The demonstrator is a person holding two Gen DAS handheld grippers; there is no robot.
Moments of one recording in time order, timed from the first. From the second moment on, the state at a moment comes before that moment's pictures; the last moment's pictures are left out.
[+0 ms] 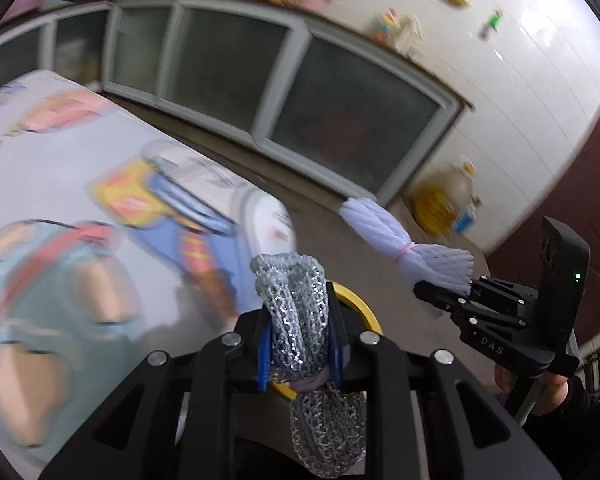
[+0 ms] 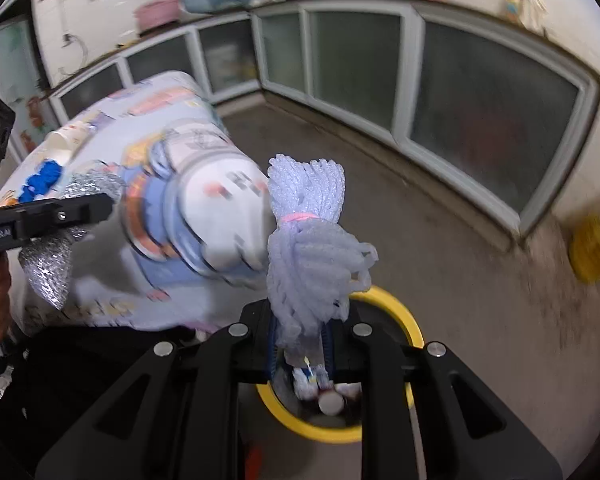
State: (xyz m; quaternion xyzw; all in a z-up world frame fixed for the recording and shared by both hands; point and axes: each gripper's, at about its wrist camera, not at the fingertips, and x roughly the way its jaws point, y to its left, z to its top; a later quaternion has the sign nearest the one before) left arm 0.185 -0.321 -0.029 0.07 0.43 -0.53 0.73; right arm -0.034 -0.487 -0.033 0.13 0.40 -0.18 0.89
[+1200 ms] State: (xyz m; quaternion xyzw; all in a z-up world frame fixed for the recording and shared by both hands) left arm 0.143 -0.332 -0.029 0.04 0.40 -0.51 0.76; right arm -0.096 -0.555 -0.118 0.17 0.45 -0.28 0.83
